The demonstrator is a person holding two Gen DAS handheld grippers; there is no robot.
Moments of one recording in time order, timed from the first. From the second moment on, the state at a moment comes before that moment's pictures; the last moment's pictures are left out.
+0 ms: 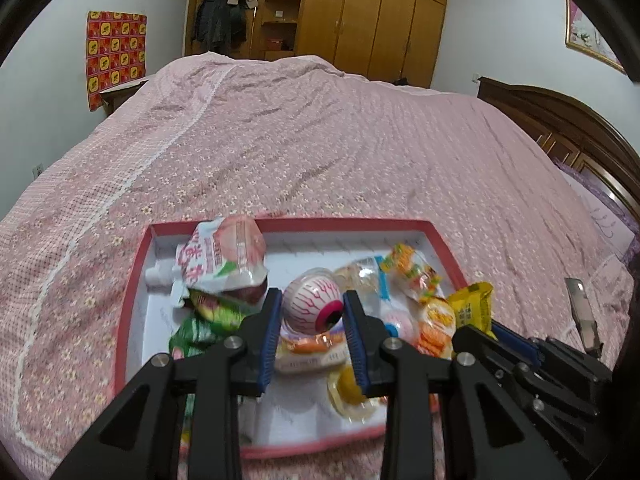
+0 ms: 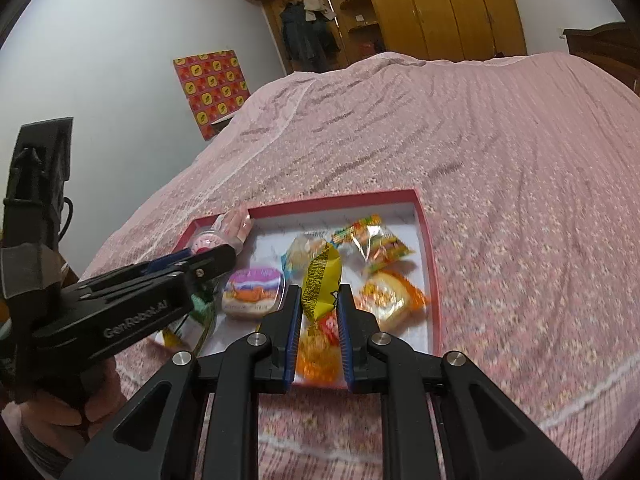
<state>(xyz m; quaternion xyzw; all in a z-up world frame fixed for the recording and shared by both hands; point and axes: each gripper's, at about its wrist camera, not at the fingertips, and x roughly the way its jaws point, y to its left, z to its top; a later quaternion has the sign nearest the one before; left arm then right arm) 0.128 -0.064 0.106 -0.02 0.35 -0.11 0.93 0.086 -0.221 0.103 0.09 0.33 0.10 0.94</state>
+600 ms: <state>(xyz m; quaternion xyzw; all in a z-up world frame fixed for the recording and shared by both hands) 0.164 -0.079 0.084 -0.01 0.36 -0.12 0.93 0.123 -0.221 0.085 0.07 0.34 0.09 0.93</state>
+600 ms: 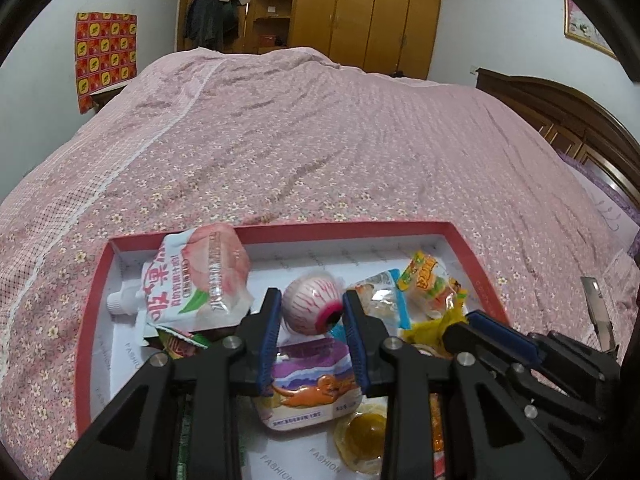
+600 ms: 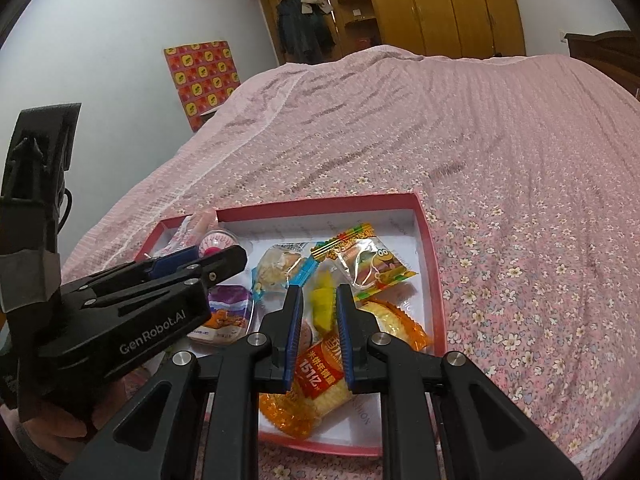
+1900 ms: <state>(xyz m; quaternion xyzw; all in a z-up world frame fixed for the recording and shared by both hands) 0.050 -0.052 0.098 0.01 0.39 -0.06 0.92 0.030 -0.199 0.099 0.07 0.35 0.08 0.93</state>
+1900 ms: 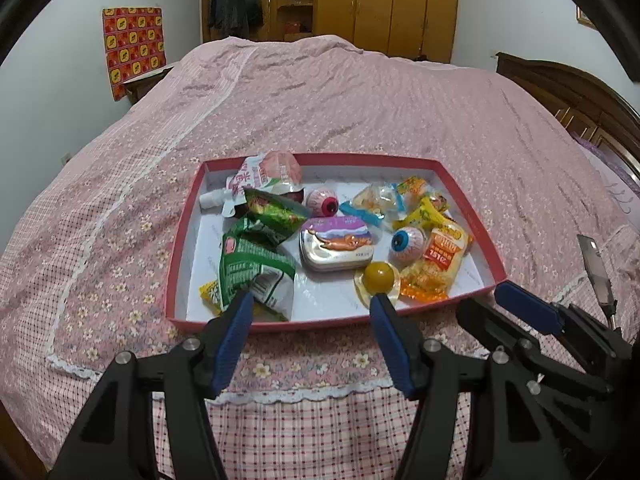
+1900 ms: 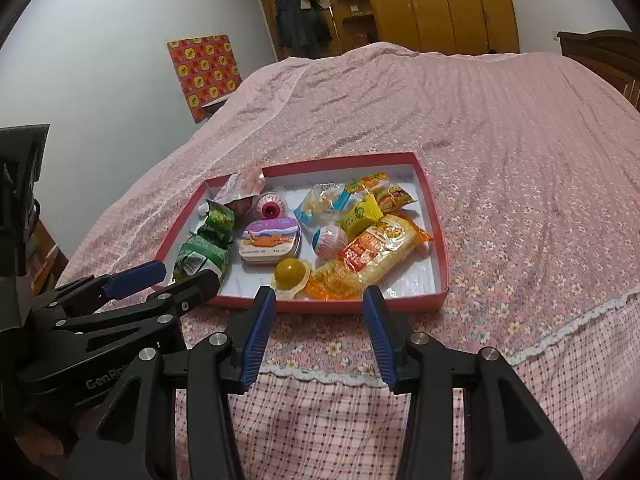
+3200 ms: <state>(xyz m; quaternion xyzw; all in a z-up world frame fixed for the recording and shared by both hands) 0.042 -0.052 0.094 0.02 0.39 -0.04 0.92 0.026 -0.197 0.092 0.08 0.37 0.07 0.92</state>
